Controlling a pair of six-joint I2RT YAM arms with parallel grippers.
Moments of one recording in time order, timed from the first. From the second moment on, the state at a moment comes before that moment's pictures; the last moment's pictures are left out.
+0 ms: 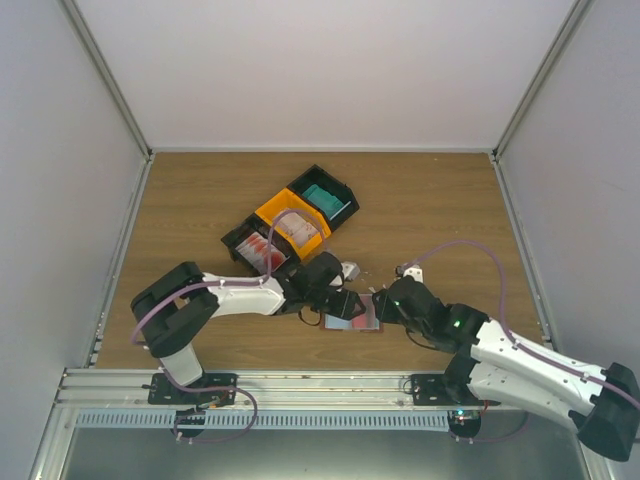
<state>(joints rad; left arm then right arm) -0.96 1.72 0.85 0.08 0.37 -0.66 0.91 0.80 0.49 -0.53 0.27 0.90</state>
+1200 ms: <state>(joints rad) -0.74 1.68 1.13 -0.75 -0.38 -0.36 0.91 0.96 0.53 -0.44 0.20 0.81</state>
